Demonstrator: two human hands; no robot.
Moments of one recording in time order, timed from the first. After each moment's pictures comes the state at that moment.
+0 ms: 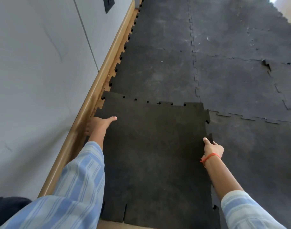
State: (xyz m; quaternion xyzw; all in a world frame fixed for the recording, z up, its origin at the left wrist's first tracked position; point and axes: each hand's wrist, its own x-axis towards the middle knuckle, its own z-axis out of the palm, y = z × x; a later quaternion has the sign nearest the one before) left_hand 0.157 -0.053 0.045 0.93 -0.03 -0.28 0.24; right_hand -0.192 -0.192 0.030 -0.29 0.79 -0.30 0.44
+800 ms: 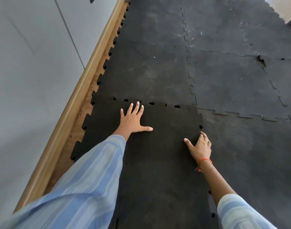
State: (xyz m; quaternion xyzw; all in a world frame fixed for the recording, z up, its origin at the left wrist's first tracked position) left_hand 0.089 -0.162 0.002 0.79 -0.56 -0.23 -0.05; right_hand -0.188 -0.202 -0.001 -0.68 0.68 -0.05 0.26
